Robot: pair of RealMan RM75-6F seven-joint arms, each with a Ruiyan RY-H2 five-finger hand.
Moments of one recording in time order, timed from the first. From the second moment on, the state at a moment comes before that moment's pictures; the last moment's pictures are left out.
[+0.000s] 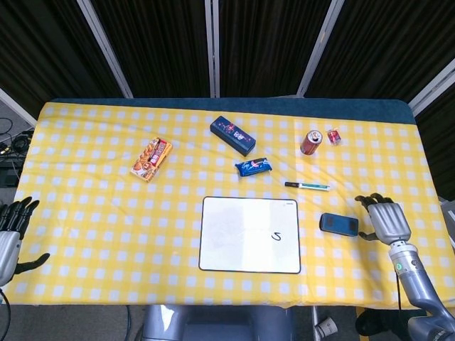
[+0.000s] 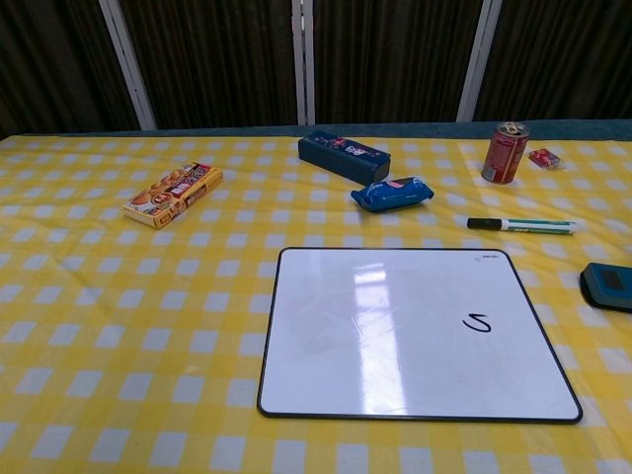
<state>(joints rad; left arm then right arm) -0.06 -1.02 -0.02 -1.81 1.46 1.46 0.16 0.35 -1.32 0.12 -1.24 -1.36 1.02 -0.07</state>
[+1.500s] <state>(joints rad) -0.08 -1.01 -0.02 -1.80 1.43 1.42 0.12 0.42 -1.40 0.09 -1.36 -1.41 1.07 -0.16</state>
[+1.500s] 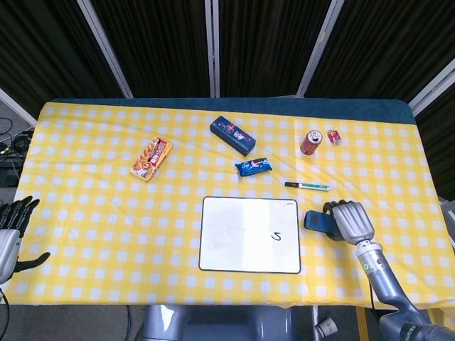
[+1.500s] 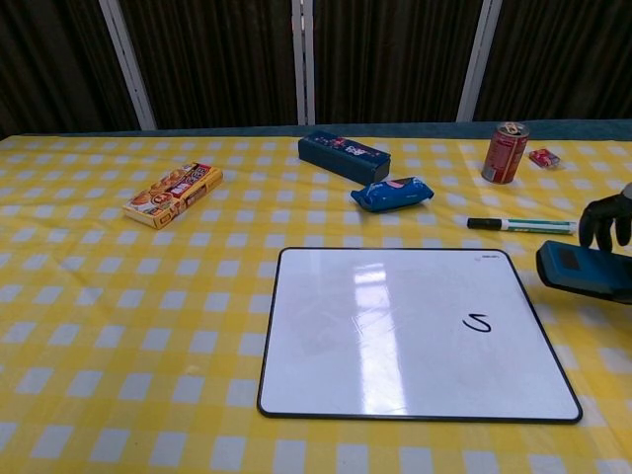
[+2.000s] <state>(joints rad) -0.10 -1.01 -0.04 -1.79 1.38 1.38 0.11 0.64 -1.45 0.14 -1.43 -1.40 0.89 -0.43</state>
